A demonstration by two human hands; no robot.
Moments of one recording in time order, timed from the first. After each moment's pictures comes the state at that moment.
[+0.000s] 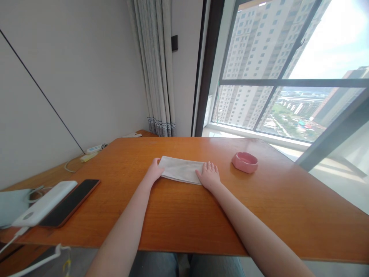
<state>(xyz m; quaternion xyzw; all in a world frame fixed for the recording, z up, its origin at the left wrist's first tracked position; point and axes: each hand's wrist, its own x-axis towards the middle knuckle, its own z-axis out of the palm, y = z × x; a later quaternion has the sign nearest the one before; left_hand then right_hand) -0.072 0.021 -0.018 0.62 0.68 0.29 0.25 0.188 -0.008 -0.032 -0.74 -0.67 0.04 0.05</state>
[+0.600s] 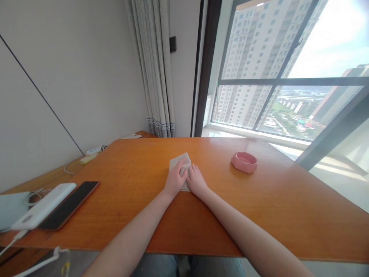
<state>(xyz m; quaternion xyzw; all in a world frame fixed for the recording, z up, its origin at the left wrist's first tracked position) 0.017 -0.031 -0.008 0.75 0.45 0.45 0.19 0.142 -0.027 -0.027 -0.62 -0.76 0.09 0.16</state>
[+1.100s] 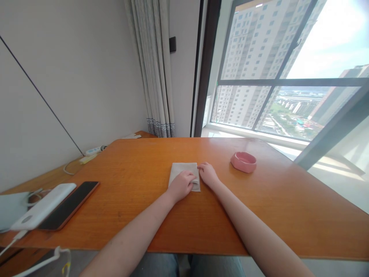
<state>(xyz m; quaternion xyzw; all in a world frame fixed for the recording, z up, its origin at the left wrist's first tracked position) 0.024 -0.037 -0.018 0.89 0.35 0.26 0.12 0.199 0.003 -0.023 -0.66 -0.72 0.09 0.18</state>
